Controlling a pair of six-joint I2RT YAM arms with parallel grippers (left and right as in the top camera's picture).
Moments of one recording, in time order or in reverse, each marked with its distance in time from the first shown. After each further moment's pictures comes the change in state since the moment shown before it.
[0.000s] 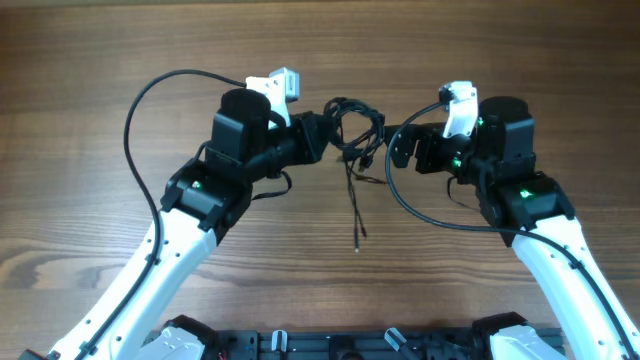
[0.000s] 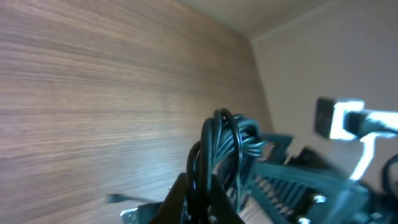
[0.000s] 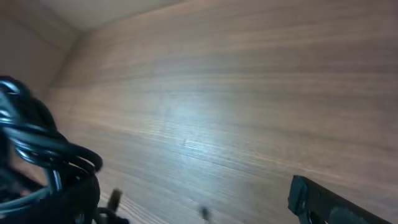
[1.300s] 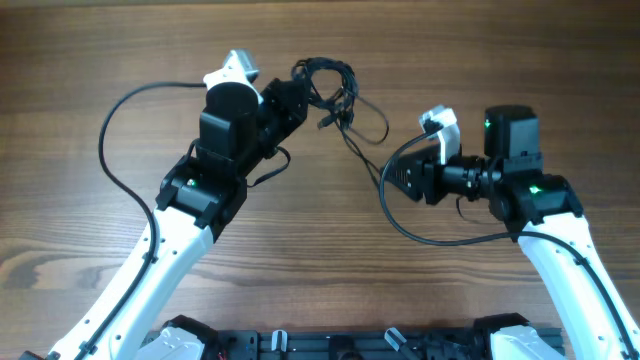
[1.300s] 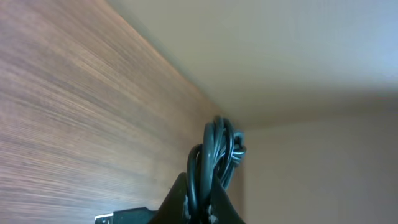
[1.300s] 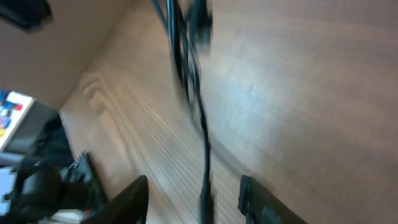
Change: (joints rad) left arm 0.033 0.000 -0.002 0.151 -0.253 -0.323; right arm -0.071 0.010 0.001 -0.213 -0.389 -0.315
